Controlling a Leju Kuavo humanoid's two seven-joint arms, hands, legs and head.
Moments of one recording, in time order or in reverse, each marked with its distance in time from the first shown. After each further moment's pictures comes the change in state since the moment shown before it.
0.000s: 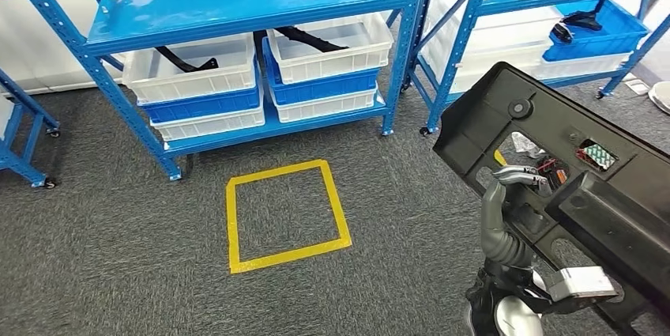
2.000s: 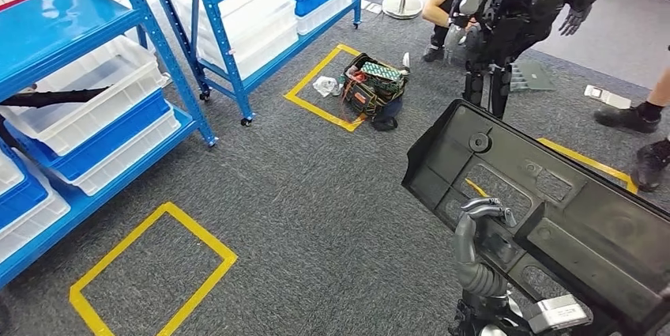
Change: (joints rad) left arm -0.003 -0.069 0.106 0.000 0.046 0.321 0.072; right arm 0.104 -0.041 0.118 0.043 -0.082 0.030 -0.076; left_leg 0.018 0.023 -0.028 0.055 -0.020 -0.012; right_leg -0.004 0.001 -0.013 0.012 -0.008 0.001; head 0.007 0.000
